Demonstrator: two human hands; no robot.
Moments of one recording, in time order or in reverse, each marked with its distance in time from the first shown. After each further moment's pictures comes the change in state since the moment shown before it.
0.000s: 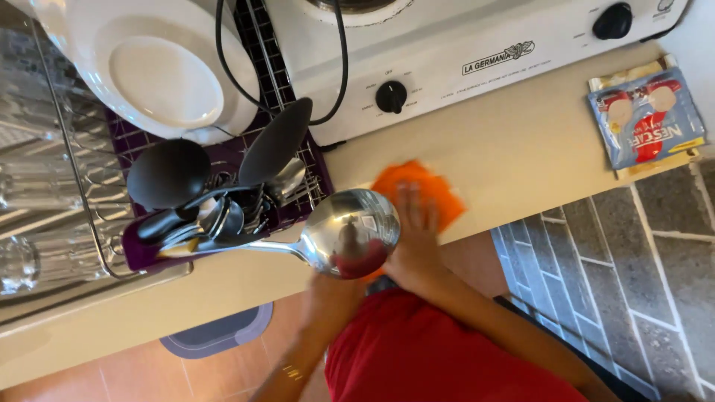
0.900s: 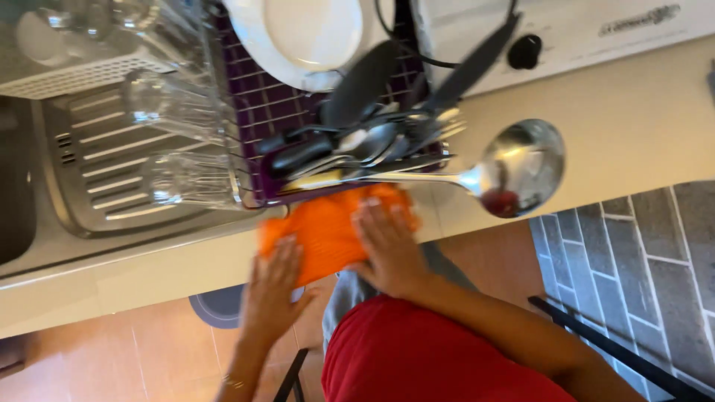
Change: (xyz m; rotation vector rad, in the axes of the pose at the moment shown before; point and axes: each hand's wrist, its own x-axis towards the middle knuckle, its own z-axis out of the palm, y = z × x) left_hand -0.206 -0.208 -0.085 0.329 -0.145 -0.150; right_hand -0.014 -0.186 0.061 0.022 -0.139 -0.382
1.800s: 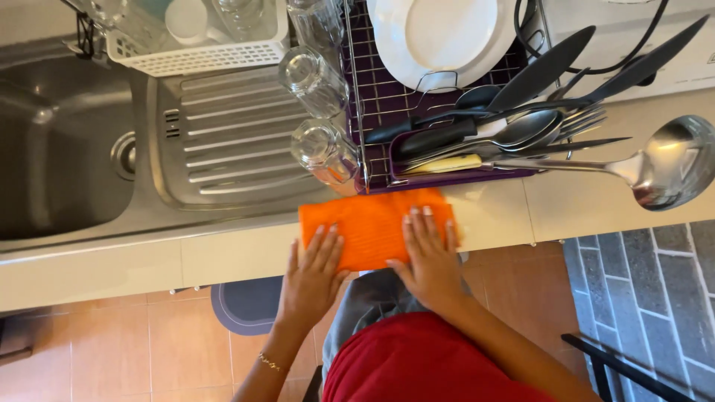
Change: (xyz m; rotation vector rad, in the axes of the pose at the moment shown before) left_hand -0.039 -0.082 0.011 0.059 0.209 -0.006; right_hand 0.036 -0.096 0.046 -0.099 0.171 0.133
